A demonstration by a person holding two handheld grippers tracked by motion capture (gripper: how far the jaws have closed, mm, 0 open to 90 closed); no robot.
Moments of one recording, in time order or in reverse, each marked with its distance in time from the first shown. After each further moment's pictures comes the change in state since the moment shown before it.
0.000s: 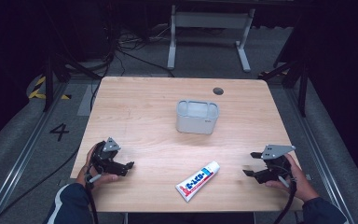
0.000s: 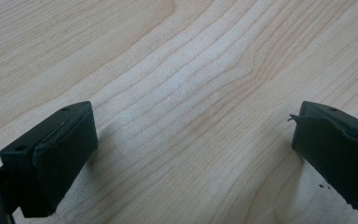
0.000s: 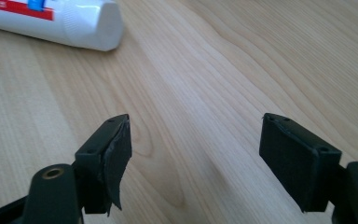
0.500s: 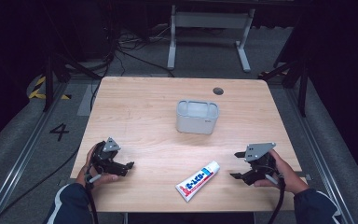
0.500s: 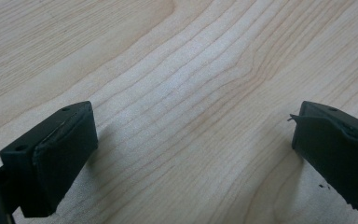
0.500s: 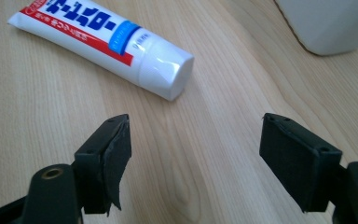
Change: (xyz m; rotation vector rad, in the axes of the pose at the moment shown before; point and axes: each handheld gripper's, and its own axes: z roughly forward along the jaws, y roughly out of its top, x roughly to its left) left arm 0.000 0.000 0.000 -0.007 0.002 0.006; right arm 0.025 0.049 0.017 0.048 0.121 -0.184
